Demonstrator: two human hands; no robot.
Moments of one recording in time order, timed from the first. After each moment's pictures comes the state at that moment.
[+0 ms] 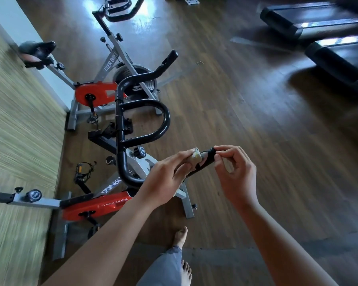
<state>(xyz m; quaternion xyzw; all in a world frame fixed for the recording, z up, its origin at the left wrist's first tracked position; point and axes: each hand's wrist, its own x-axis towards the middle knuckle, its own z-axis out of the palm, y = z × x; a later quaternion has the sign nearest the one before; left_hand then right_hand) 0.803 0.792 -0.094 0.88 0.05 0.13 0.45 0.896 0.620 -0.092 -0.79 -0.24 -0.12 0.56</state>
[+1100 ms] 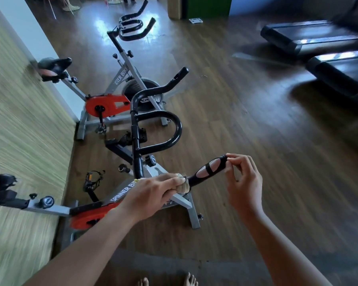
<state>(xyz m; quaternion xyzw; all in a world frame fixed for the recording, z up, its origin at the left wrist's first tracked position) 0.746 0.850 -0.105 0.97 -0.03 0.08 0.21 0.878 0.629 -0.089 -0.82 -0.21 -0.15 0.50</state>
